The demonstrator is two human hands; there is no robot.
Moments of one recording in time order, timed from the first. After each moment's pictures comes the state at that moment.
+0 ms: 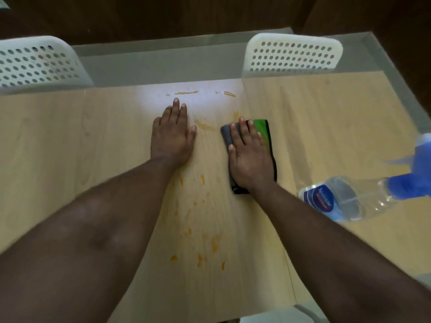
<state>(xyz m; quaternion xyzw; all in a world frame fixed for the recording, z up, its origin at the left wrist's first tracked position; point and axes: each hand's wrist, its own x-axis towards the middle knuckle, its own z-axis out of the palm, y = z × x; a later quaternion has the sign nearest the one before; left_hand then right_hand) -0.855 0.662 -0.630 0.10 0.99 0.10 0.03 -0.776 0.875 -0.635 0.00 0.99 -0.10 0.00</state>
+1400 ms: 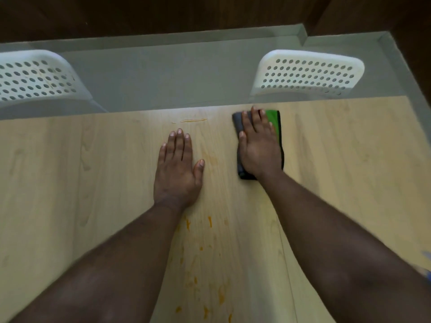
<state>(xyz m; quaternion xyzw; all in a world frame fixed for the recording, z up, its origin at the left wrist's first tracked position) -0.871 0.662 -0.647 0.08 0.99 0.09 0.05 -0.911 0.886 -0.627 0.03 0.99 -0.11 0.00</state>
